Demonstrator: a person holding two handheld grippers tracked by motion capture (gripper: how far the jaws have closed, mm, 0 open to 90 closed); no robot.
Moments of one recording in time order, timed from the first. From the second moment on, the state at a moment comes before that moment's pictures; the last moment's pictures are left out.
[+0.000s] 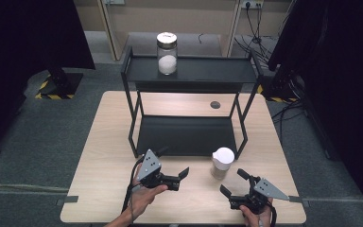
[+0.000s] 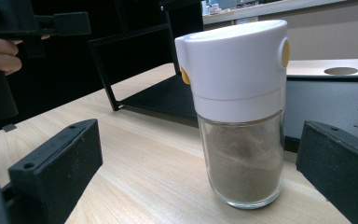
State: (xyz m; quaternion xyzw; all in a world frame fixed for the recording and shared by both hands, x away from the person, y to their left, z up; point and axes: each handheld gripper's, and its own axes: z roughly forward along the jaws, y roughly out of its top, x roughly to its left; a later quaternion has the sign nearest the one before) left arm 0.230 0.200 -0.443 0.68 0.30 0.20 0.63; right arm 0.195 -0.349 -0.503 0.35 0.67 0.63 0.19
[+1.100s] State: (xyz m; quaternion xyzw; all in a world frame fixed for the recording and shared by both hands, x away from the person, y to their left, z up) left arm 0.204 0.210 -0.501 0.69 0.30 0.20 0.63; right arm 0.193 -0.352 -0.501 0.34 0.67 0.63 0.19
